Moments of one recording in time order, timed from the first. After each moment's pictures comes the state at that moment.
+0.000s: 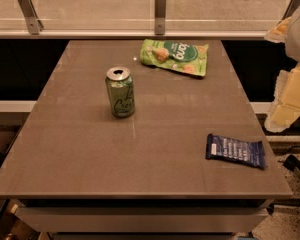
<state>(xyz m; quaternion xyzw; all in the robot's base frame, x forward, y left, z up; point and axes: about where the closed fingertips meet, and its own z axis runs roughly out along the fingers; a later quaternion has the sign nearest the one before) 0.438 -0.214 0.985 -0.60 0.78 -0.04 0.17</state>
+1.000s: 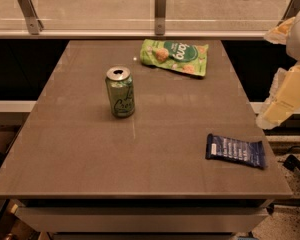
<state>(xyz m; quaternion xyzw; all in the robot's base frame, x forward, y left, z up) 0.442 -0.208 0.984 -0.58 0.79 0.00 0.22</state>
